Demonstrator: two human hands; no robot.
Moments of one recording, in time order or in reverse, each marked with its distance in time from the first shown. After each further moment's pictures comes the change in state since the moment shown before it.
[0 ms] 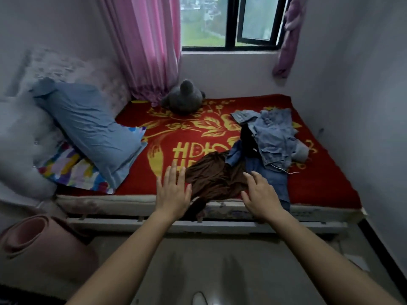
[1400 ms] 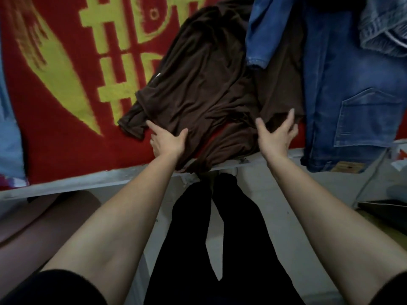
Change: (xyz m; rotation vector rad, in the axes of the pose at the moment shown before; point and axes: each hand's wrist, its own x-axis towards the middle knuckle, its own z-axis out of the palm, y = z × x) left_hand 0.380 -0.068 0.466 -0.282 -0.720 -0.919; right_hand 0.398 0.135 0.393 0.751 -0.135 1.192
